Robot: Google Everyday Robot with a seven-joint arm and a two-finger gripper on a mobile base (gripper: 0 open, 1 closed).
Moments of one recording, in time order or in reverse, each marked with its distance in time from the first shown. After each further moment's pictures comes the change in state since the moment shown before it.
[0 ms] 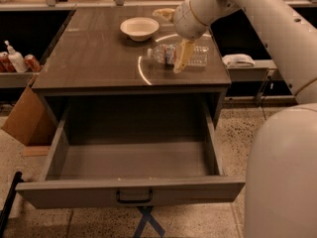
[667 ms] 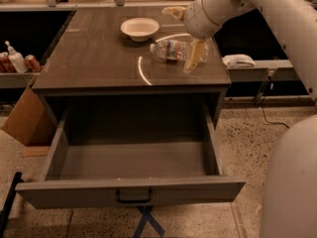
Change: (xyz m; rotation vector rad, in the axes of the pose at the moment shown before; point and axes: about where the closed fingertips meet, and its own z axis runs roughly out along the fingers) arm 0.004 0.009 -0.021 0.023 0.016 -0.004
